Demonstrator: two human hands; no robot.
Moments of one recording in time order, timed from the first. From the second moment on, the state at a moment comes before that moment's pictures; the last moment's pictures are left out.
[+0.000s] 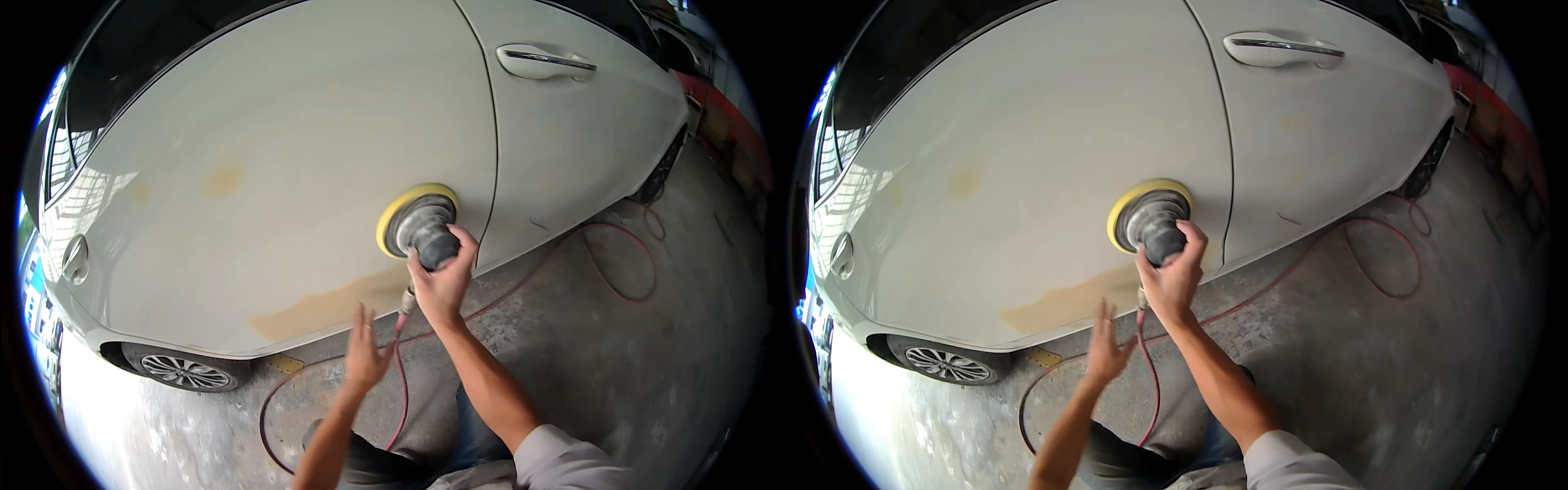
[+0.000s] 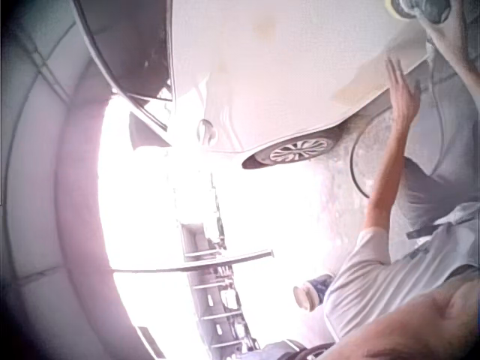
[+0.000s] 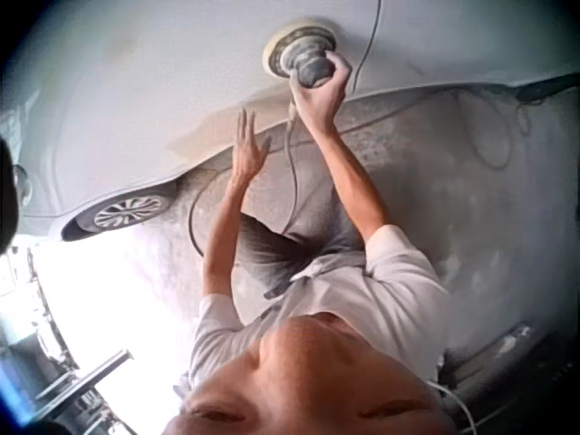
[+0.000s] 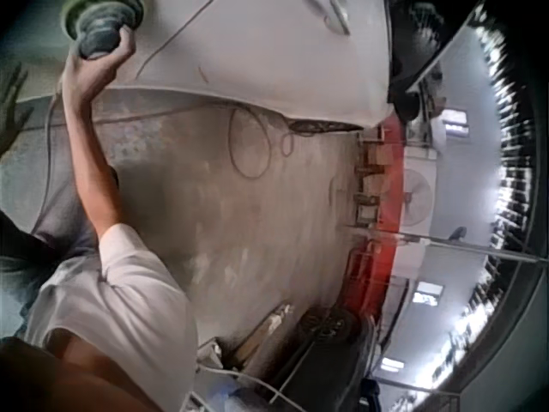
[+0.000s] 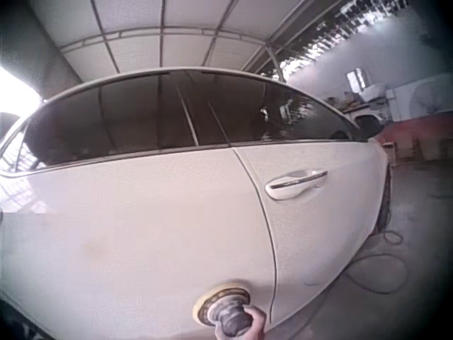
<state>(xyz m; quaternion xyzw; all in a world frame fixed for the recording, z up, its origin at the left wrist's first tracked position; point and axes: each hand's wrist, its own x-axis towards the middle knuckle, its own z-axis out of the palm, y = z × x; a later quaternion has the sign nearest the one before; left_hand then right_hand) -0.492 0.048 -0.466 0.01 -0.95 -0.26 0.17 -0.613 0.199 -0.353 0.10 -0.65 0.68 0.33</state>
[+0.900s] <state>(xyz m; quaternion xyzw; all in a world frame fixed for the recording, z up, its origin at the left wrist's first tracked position) -0.480 0.183 -0.513 0.15 -0.79 -0.60 -0.06 -0.644 0.228 -0.315 0.22 -0.76 0.47 0.40</state>
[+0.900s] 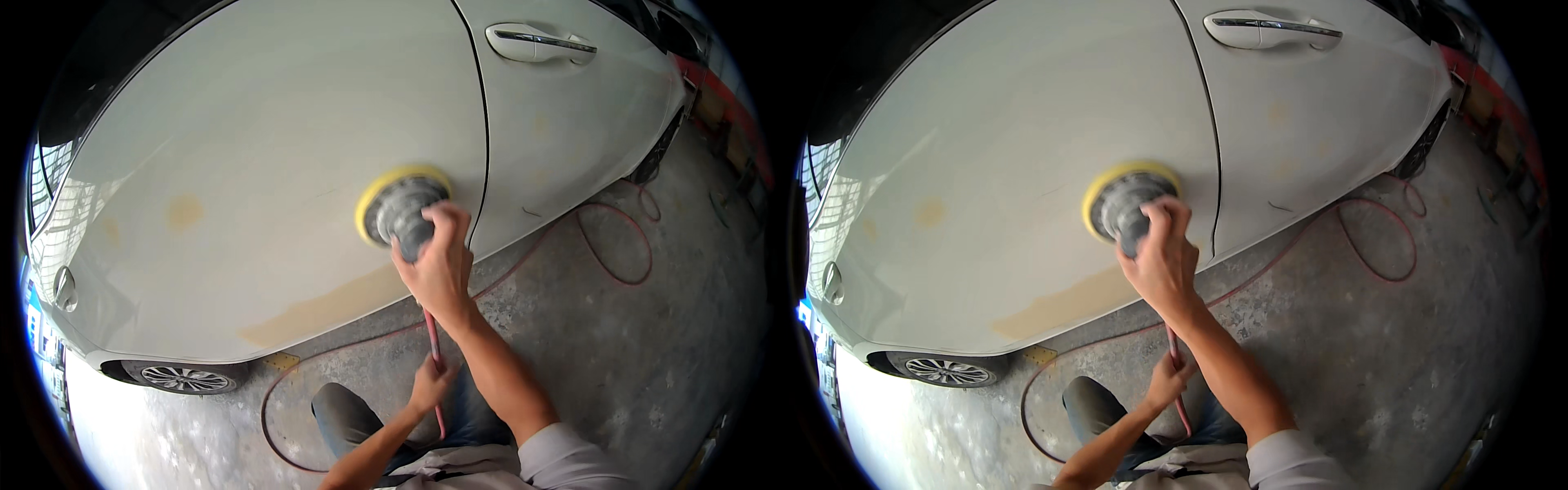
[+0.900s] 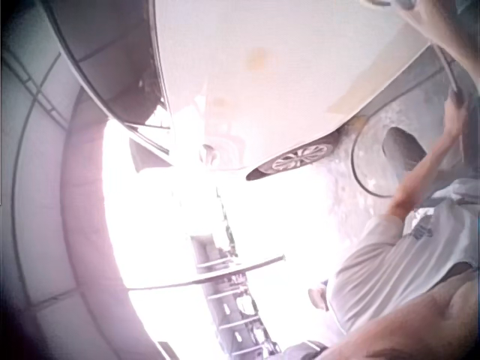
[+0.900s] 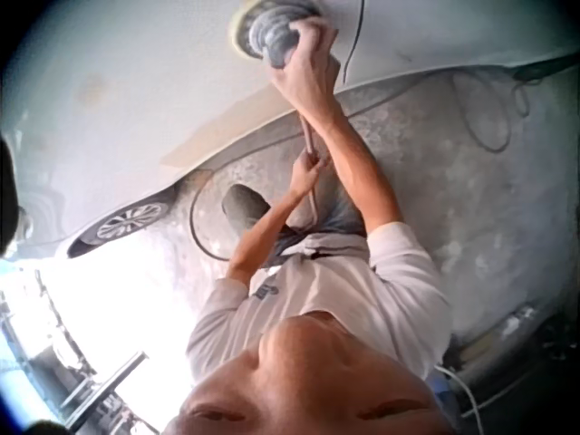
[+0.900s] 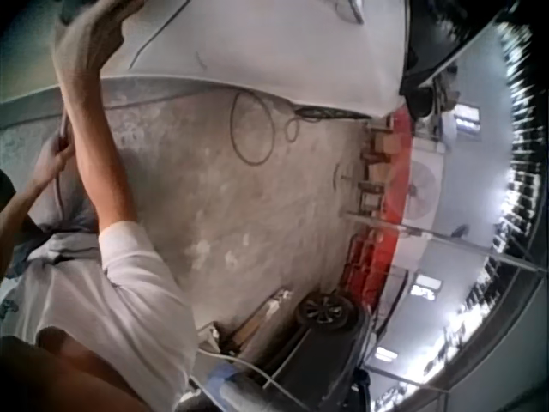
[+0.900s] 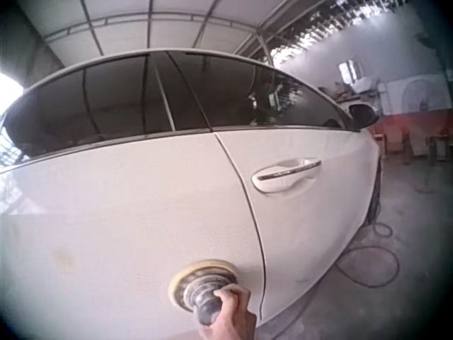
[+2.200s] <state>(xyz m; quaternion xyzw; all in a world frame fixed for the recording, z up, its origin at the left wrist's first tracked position) -0.508 0.212 -0.387 0.03 -0.76 -0.64 -0.06 -0.694 0.284 -0.192 0.21 -0.78 0.43 0.42</state>
